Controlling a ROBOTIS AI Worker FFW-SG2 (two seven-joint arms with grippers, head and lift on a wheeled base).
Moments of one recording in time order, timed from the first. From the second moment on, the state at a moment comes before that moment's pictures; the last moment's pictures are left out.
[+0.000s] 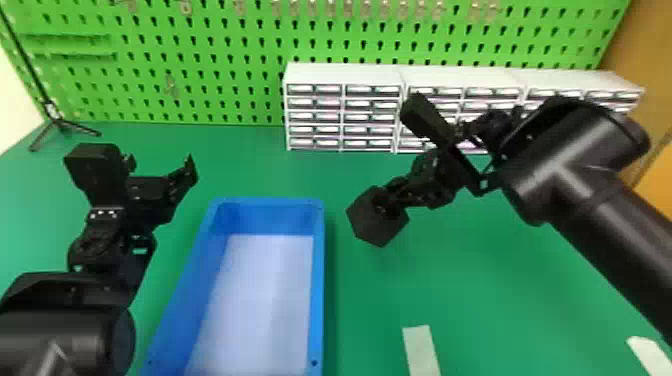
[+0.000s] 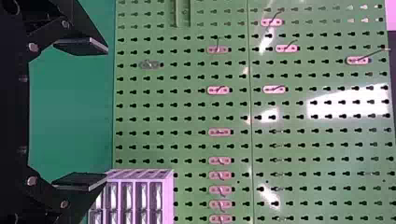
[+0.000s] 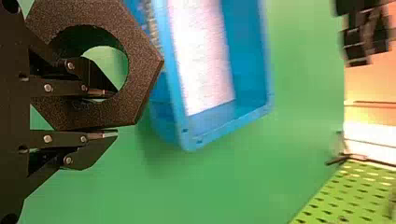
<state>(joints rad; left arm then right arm) -0.05 0.14 0.05 -1.76 0.12 0.18 0.03 -0.75 -0.43 0.64 -1.49 0.01 0.77 1.07</state>
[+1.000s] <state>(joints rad) -0.05 0.14 0.05 -1.76 0.12 0.18 0.04 -0.79 -0.25 0.77 -1.48 -0.14 0.70 0.91</state>
